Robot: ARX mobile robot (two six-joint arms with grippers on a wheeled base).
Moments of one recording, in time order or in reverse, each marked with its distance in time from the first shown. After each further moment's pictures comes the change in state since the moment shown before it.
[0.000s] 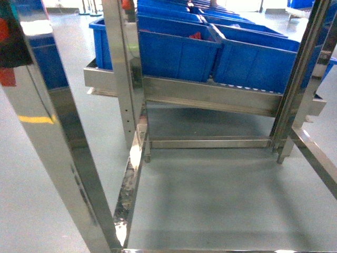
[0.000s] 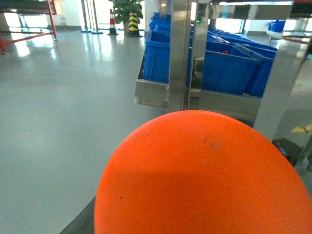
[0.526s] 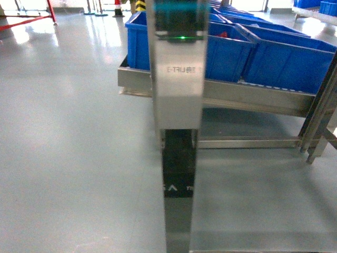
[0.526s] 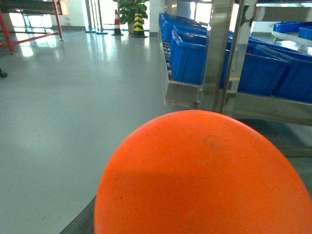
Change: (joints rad) left arm 0.000 0.000 0.000 0.001 0.000 0.000; right arm 0.000 0.000 0.000 -0.003 0.000 0.000
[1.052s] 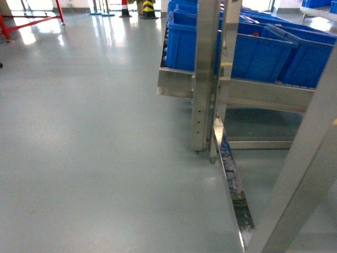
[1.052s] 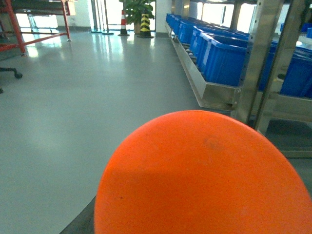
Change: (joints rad) left arm 0.000 0.000 0.000 -0.001 0.000 0.000; right arm 0.000 0.000 0.000 -0.001 0.000 0.000
